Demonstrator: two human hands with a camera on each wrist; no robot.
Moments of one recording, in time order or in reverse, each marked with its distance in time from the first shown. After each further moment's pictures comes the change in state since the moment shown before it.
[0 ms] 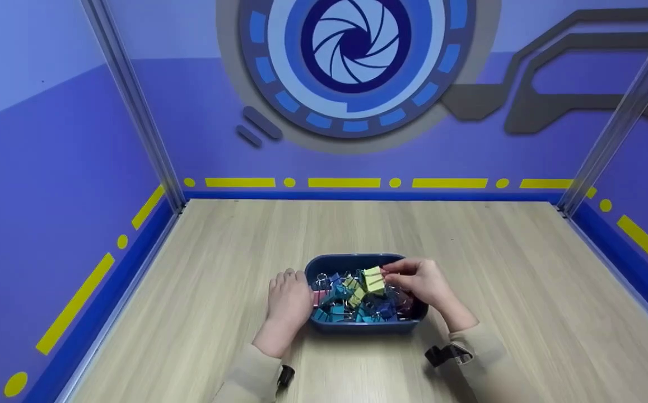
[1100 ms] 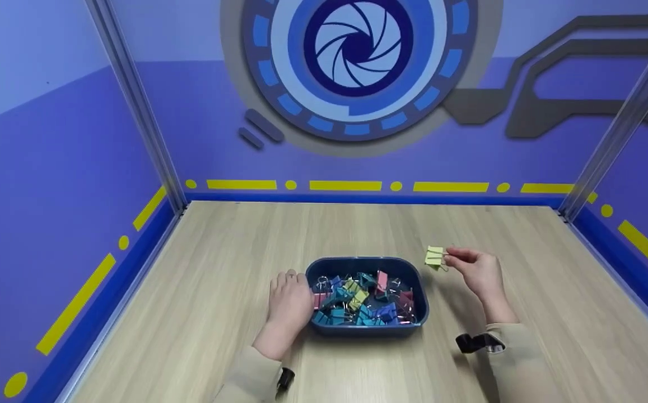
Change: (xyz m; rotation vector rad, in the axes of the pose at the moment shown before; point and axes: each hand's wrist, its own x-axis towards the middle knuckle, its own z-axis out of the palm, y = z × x) left_hand 0.000 -0.001 0.002 -0.019 0.051 0.027; right_hand -0.002 0.045 -0.089 -0.227 0.421 0.191
